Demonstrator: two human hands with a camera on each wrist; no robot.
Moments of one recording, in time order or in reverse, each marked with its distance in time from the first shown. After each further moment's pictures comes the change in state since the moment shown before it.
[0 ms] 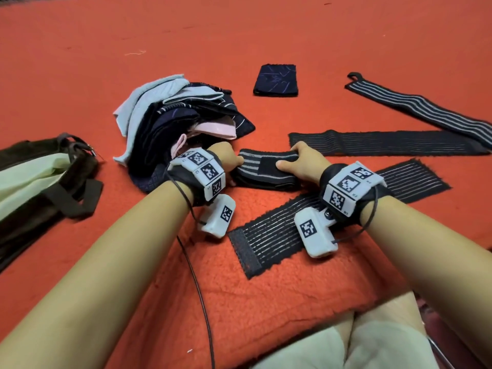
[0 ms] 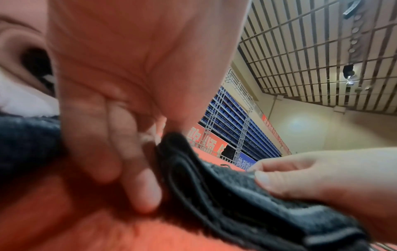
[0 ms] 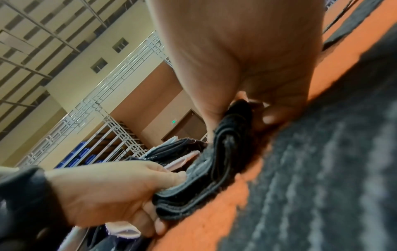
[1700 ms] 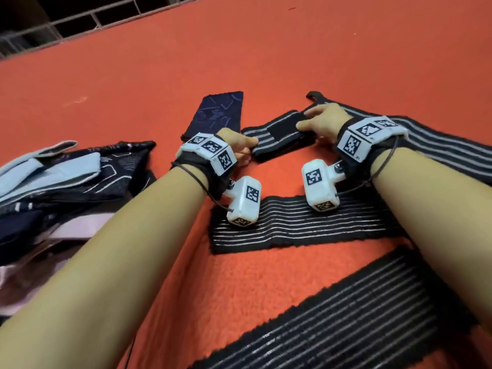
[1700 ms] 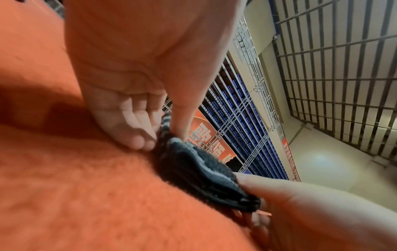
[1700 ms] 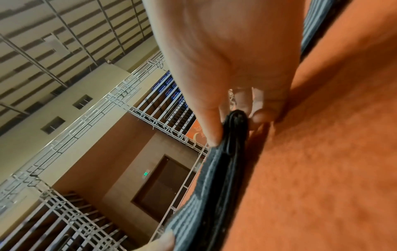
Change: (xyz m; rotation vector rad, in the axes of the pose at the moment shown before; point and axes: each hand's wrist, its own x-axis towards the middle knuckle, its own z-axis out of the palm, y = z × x) left_hand 0.227 0.189 0.050 -0.500 0.029 -0.059; right_hand 0.242 0.115 -0.159 0.424 0.217 0.067
